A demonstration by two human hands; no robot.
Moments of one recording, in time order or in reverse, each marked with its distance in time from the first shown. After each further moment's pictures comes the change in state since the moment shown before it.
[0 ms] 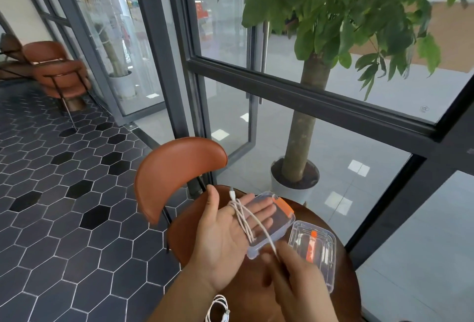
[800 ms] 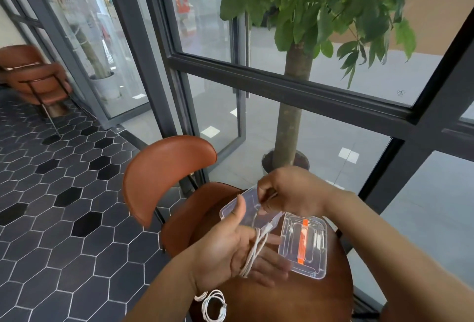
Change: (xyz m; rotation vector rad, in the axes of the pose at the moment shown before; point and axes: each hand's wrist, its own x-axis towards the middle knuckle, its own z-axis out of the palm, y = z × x) left_hand 0.000 -0.003 0.002 0.470 -0.307 -0.519; right_hand 0.132 -0.030 -0.082 -0.613 -0.554 -0.219
